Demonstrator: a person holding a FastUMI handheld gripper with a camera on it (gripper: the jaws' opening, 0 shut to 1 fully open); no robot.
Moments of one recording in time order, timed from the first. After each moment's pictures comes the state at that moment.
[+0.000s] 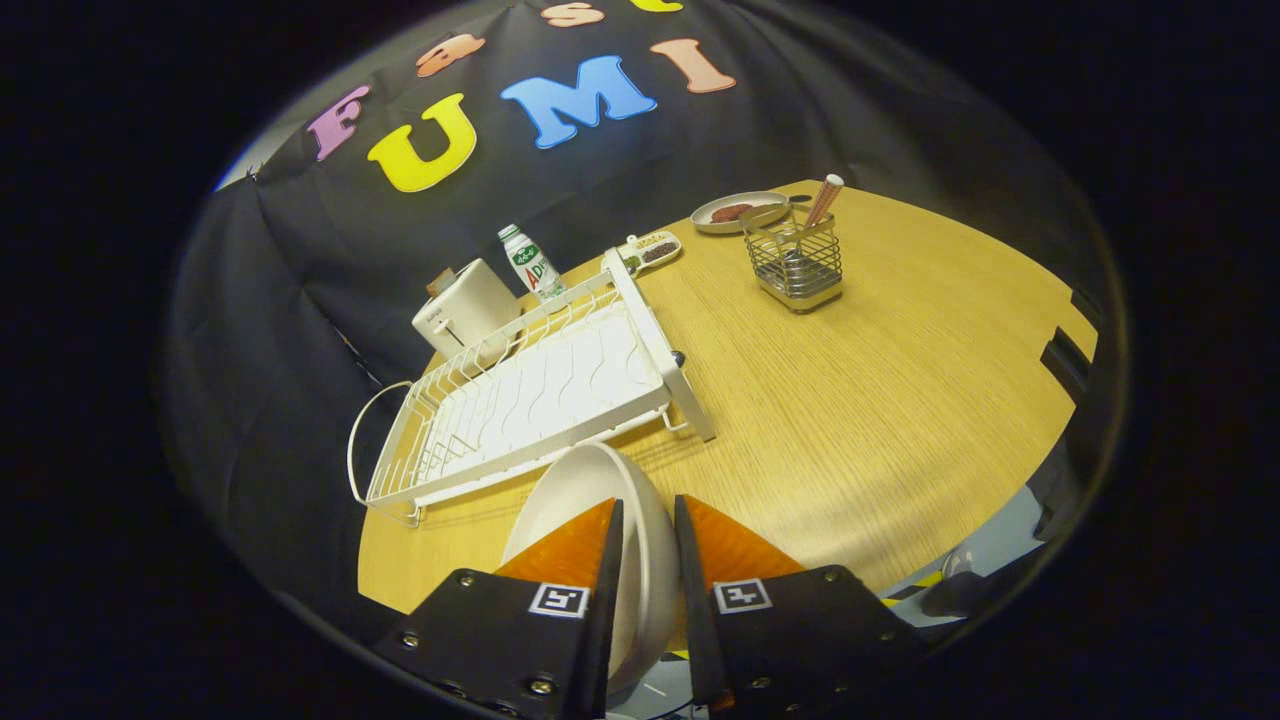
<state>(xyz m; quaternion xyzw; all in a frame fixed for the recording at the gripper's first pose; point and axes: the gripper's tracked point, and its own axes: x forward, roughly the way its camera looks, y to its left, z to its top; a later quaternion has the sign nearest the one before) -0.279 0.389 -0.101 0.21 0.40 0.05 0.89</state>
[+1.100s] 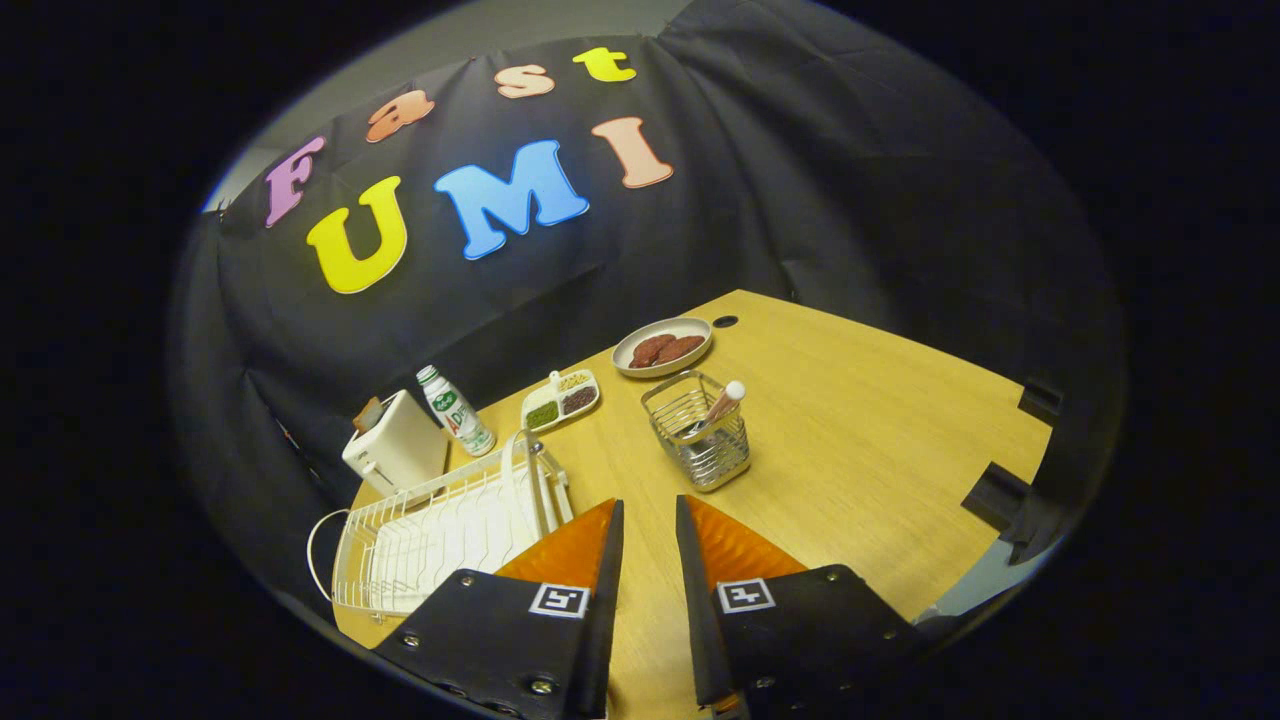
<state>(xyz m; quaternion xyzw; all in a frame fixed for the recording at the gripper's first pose) -0.163 0.252 -0.034 0.19 0.27 -0.08 0.94</state>
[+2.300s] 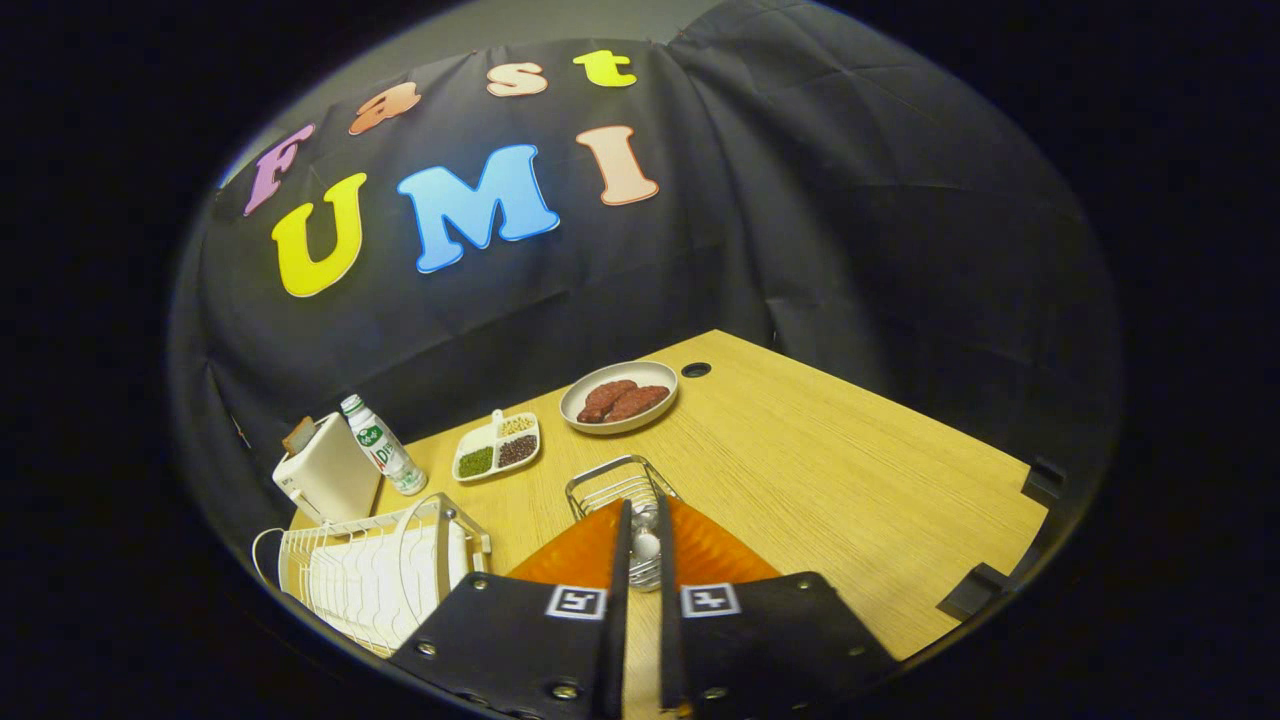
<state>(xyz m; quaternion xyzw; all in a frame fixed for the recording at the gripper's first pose) -0.080 0.202 -0.053 0.14 0.25 -0.09 0.95</state>
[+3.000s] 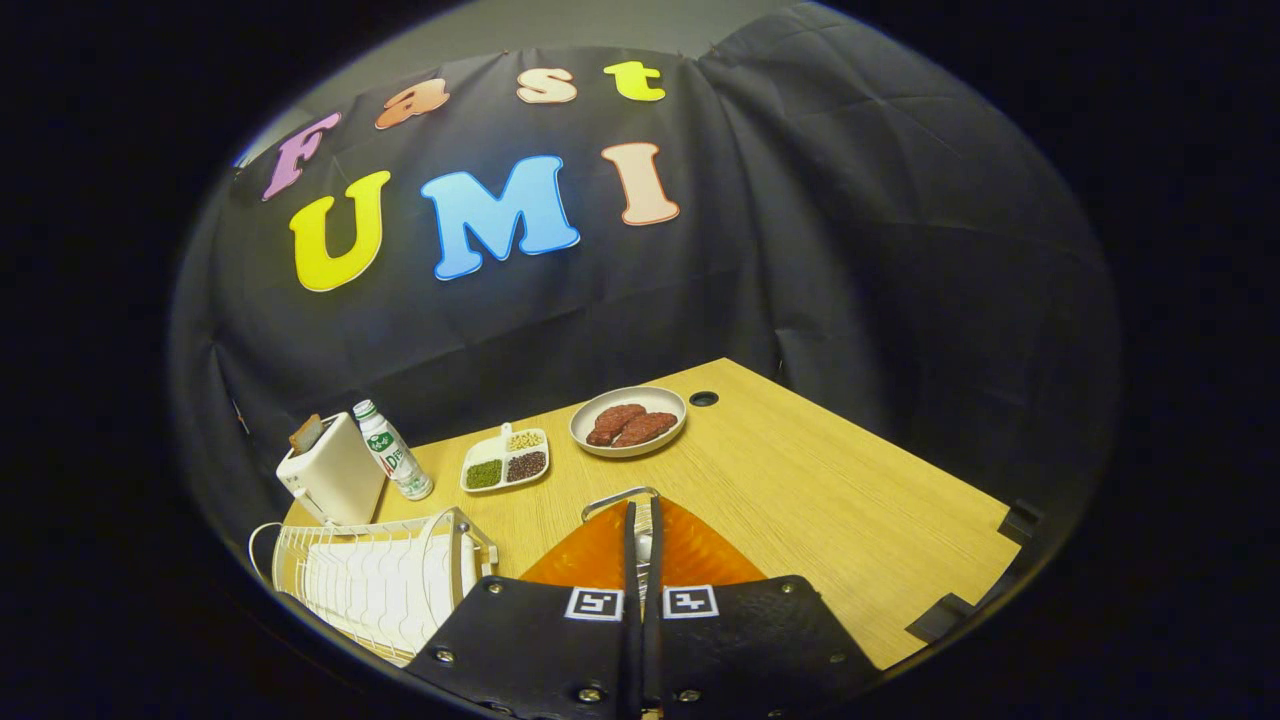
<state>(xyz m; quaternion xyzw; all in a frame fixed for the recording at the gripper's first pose) -0.073 0.204 -0.010 0.10 0.23 -0.08 0.96</state>
